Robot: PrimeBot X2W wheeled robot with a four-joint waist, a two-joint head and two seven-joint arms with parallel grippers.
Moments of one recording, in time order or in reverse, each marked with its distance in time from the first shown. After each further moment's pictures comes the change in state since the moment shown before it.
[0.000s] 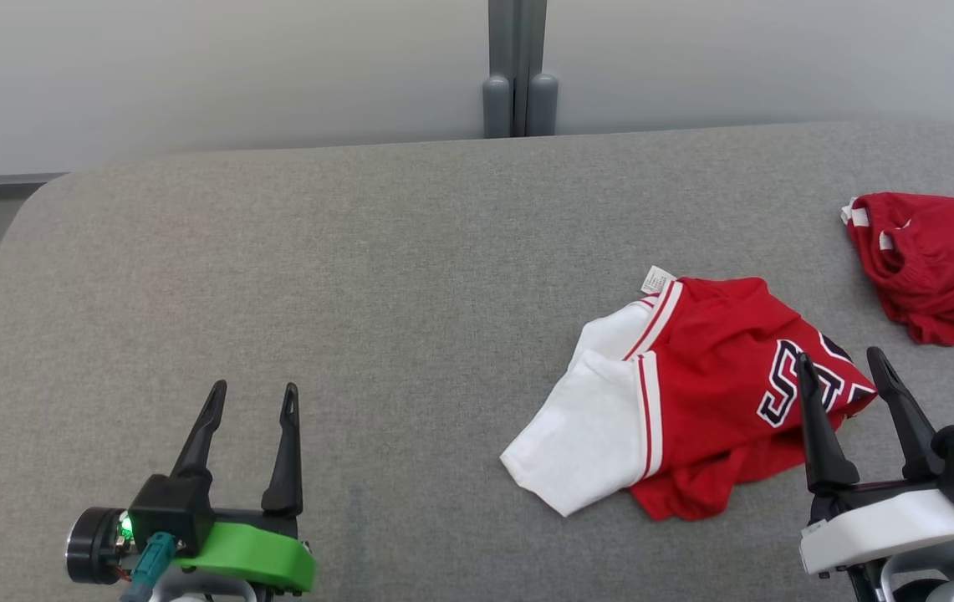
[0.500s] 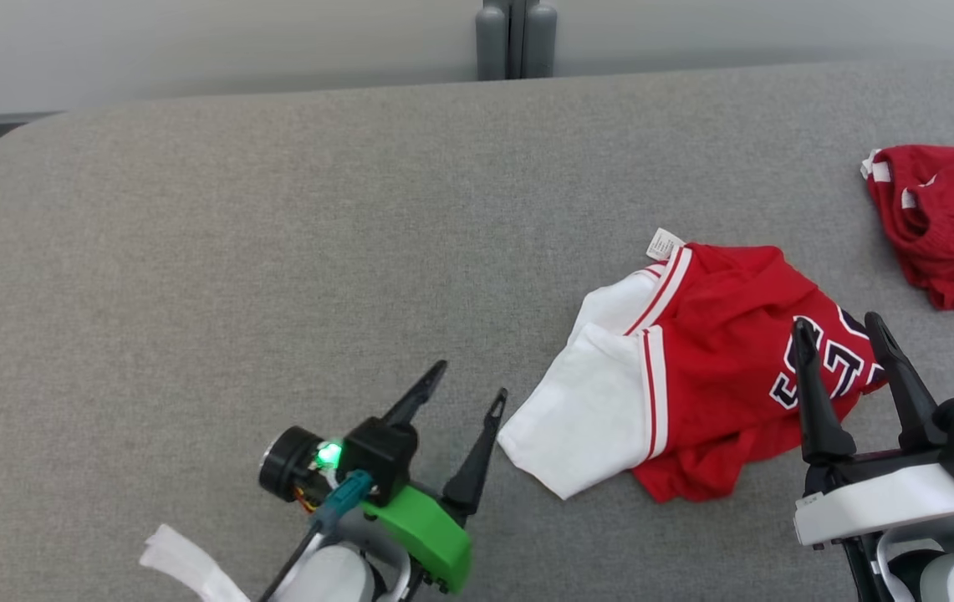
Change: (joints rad) left arm -0.171 -0.067 -0.318 0.086 -0.003 -0.112 0.114; right arm -0.050 0.005 0.009 -0.020 0.002 0.000 0.000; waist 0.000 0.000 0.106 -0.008
